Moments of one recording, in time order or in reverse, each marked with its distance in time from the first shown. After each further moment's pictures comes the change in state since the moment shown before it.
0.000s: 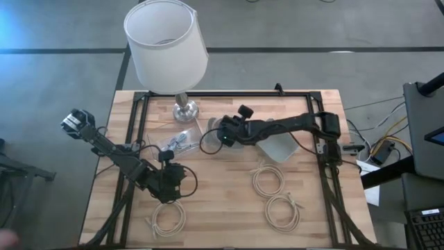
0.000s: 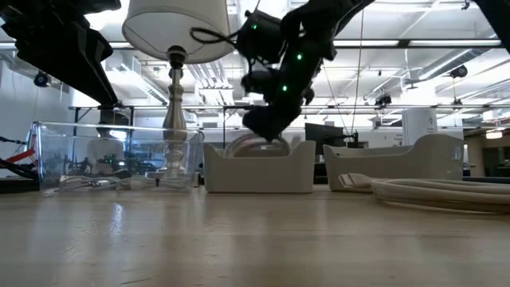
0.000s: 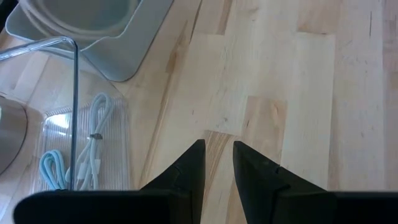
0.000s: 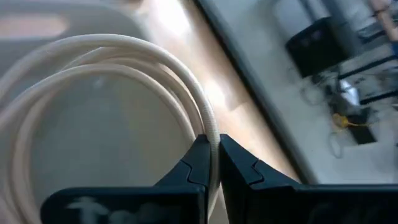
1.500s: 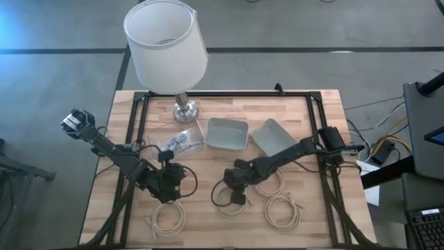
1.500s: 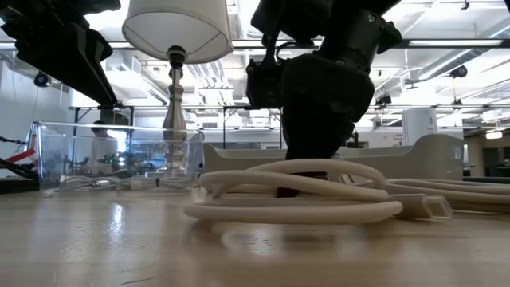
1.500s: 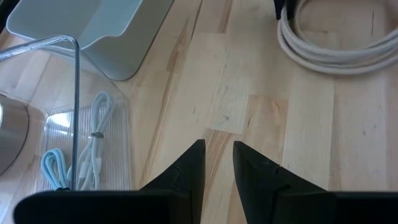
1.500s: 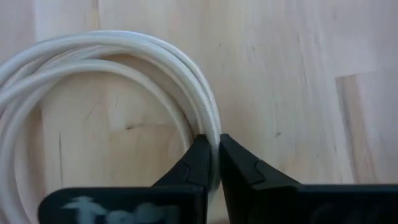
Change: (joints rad) left arm 0.000 0.000 0.001 -0.007 0.000 -0.001; right arm 0.344 0.027 -0.158 0.131 -0.733 0.273
